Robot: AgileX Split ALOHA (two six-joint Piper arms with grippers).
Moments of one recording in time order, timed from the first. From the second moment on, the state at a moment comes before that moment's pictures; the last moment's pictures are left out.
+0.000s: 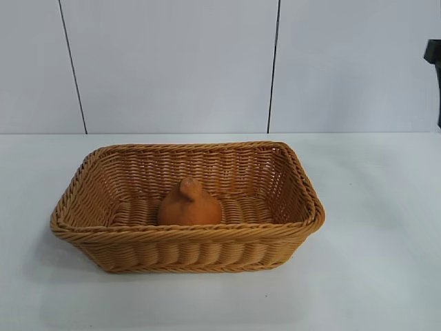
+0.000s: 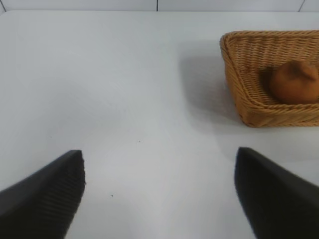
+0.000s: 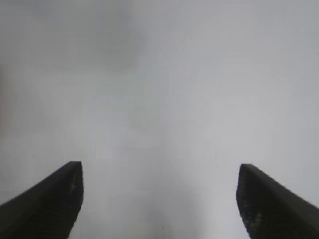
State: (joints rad) left arm -0.02 0.00 -0.50 -0.02 1.07 -0.01; right arm 0.01 1.56 -1.20 -0.02 1.22 0.06
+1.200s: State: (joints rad) left arm -0.02 0.00 -0.50 -0.02 1.07 -0.01; right arm 0.01 0.22 -0.49 0.00 1.02 0.02
